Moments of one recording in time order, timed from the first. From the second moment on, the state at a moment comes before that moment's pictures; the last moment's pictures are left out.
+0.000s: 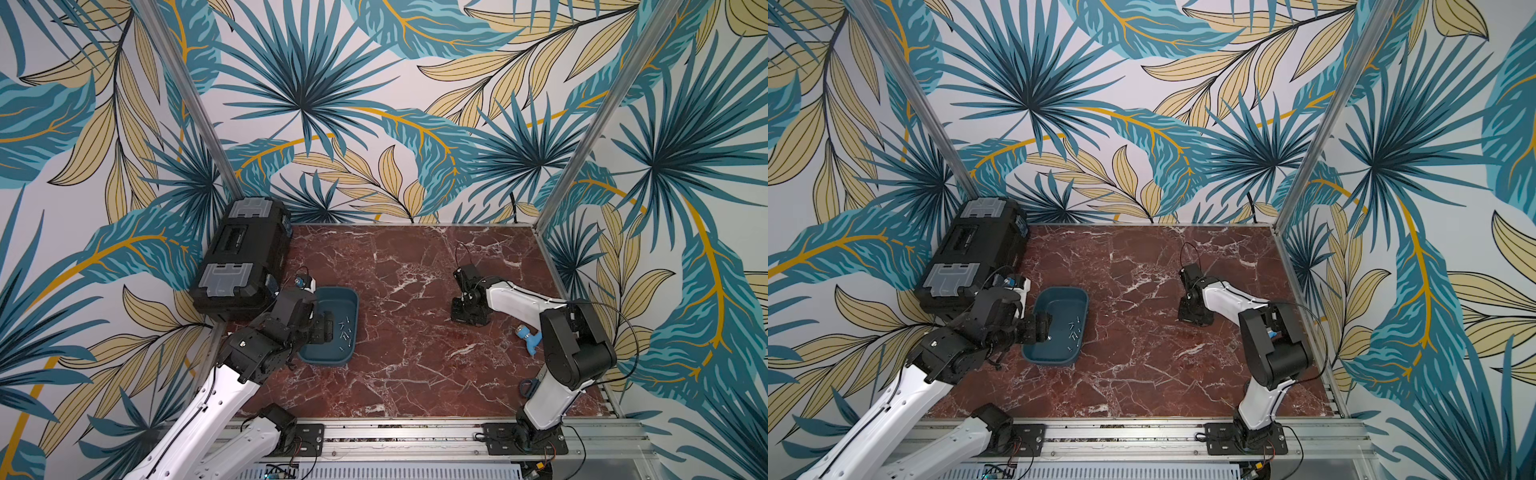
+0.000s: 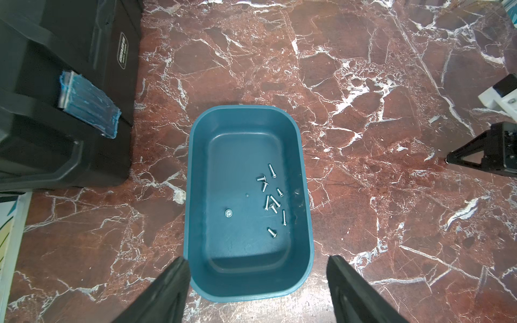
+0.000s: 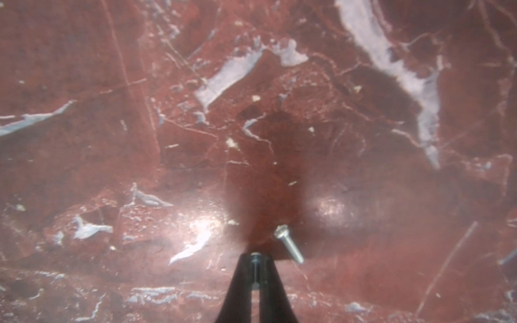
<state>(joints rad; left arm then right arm) -0.49 0.83 0.97 -0.97 -0.20 -0.41 0.32 1.74 1.06 -0.65 0.05 0.54</state>
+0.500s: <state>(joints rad) -0.49 0.83 0.97 -0.97 -0.21 -0.41 0.78 1.68 1.19 -0.32 -0.21 0.67</state>
